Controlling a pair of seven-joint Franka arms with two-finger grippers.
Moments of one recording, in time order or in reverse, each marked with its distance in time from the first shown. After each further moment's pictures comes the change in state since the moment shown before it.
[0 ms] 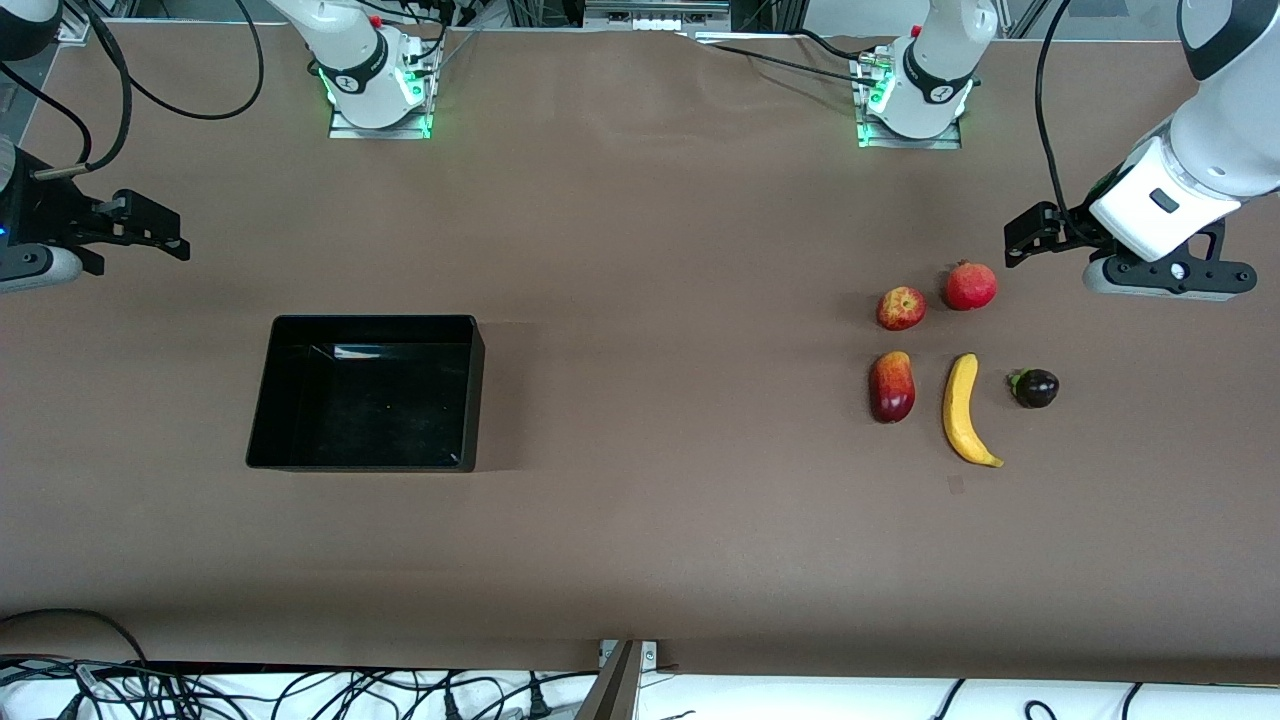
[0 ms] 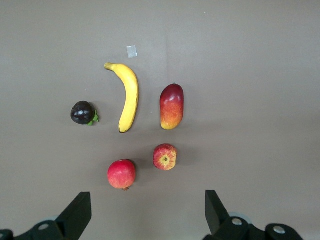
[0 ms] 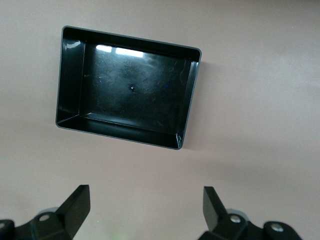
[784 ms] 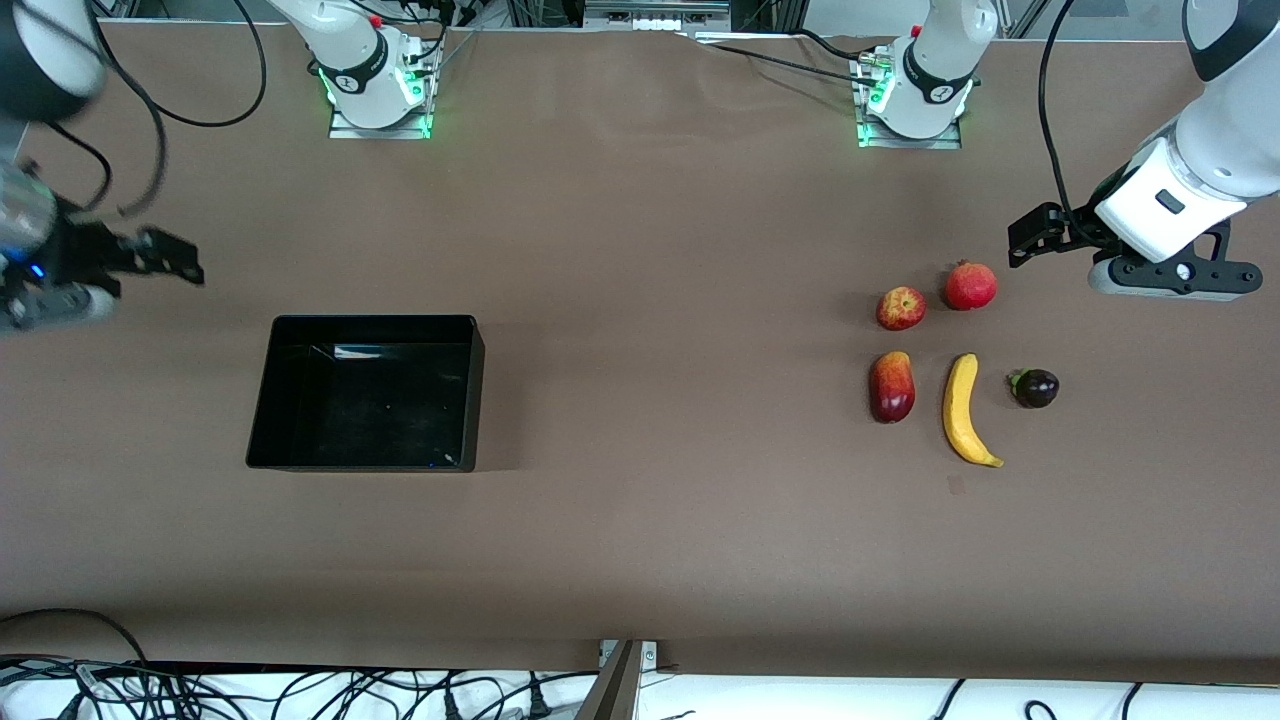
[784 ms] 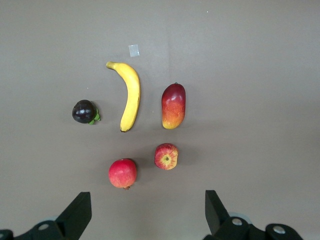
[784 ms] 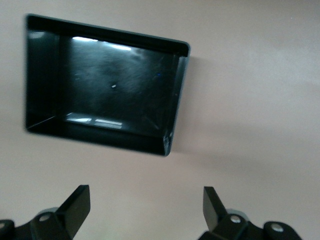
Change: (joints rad) left arm 0.001 0.000 0.006 0.000 0.000 -0.003 0.000; right arm -0.001 0.097 -0.005 -0.084 -0.070 0.147 0.013
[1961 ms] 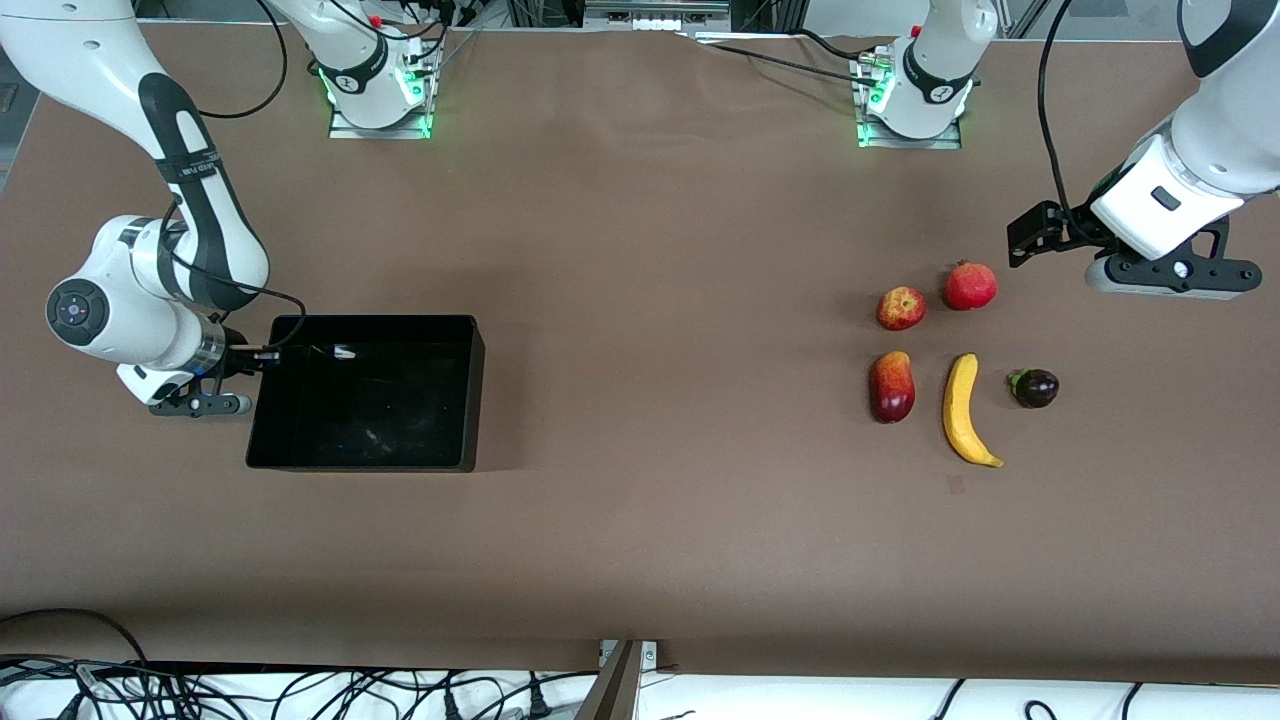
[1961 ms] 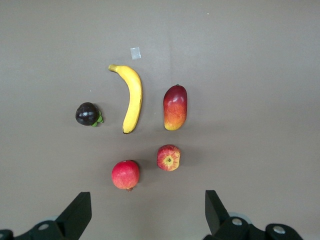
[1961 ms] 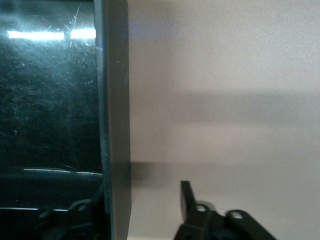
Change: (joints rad) left arm -0.004 0.000 -0.005 0.008 0.017 0.001 0.001; right arm -0.035 0.287 -0.065 -0.345 0.051 0.607 0.024
